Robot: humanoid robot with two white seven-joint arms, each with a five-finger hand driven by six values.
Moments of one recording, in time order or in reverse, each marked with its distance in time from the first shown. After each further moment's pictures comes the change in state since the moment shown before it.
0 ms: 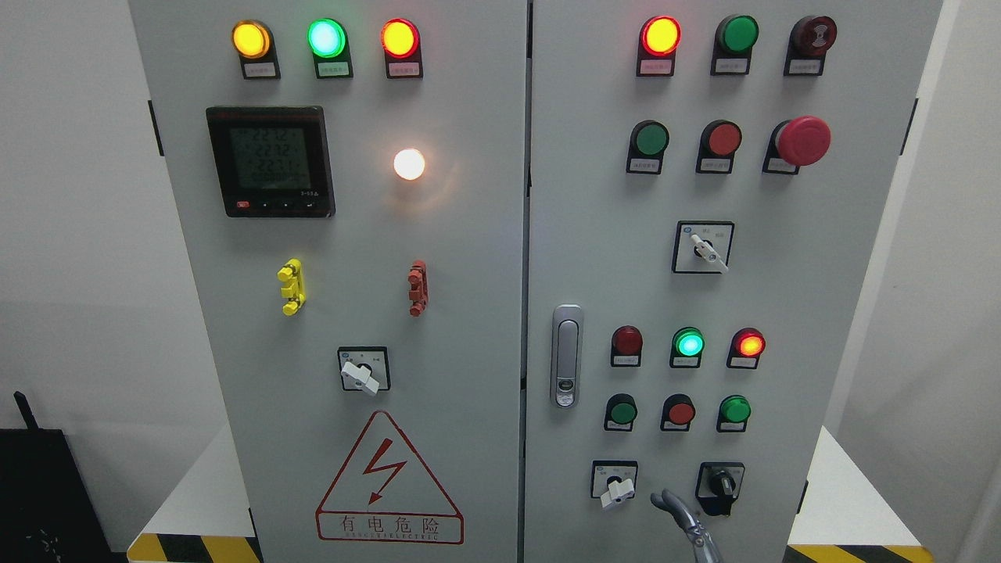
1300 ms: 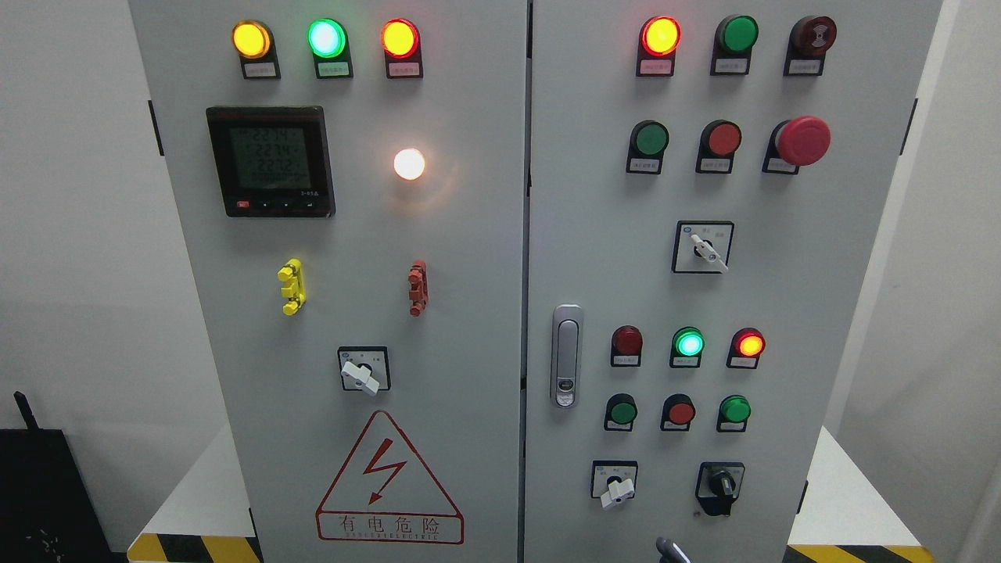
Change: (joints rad) left arm 0.000 0.000 0.000 0.000 0.000 0.000 0.000; right arm 0.138 -0.002 0.113 -0.077 -0.490 0.125 0.041
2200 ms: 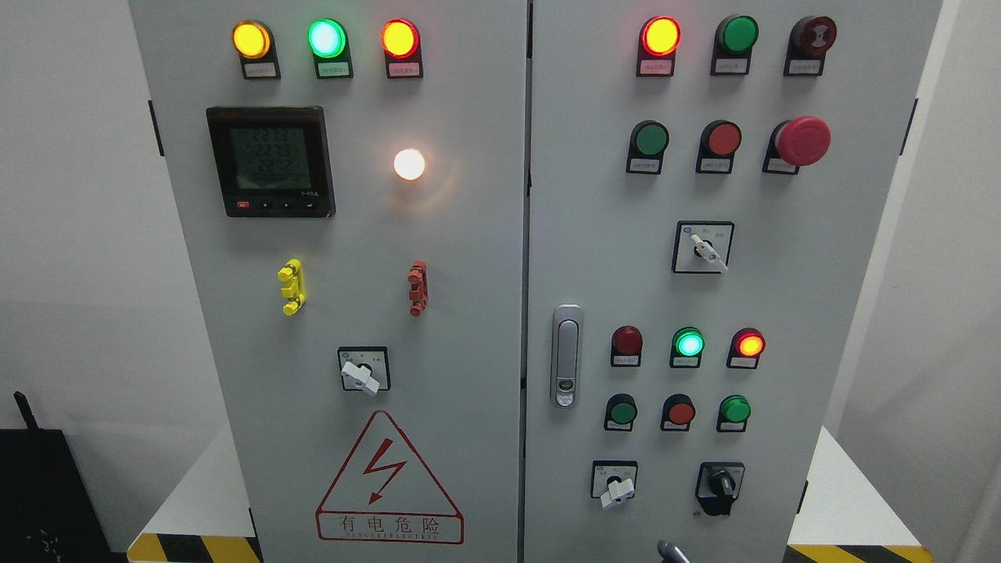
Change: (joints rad) left arm 0.000 0.000 0.000 0.000 0.000 0.000 0.000; right arm 0.028 0.000 0.004 -0.017 -0.010 0.000 0.000
